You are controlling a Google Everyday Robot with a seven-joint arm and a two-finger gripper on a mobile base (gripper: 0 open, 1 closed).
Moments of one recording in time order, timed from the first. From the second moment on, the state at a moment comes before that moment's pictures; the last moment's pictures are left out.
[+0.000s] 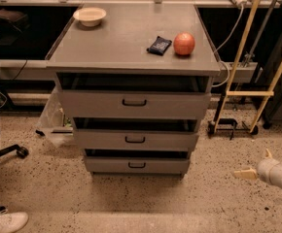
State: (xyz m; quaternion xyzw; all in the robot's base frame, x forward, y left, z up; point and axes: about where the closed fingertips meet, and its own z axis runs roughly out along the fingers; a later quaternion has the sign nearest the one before) arm 0.603 -0.490 0.435 -0.26 0.86 -0.02 0.44
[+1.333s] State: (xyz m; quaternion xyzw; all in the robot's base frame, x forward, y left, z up) arm 0.610 -0.495 0.577 -0.38 0.80 -0.23 0.40
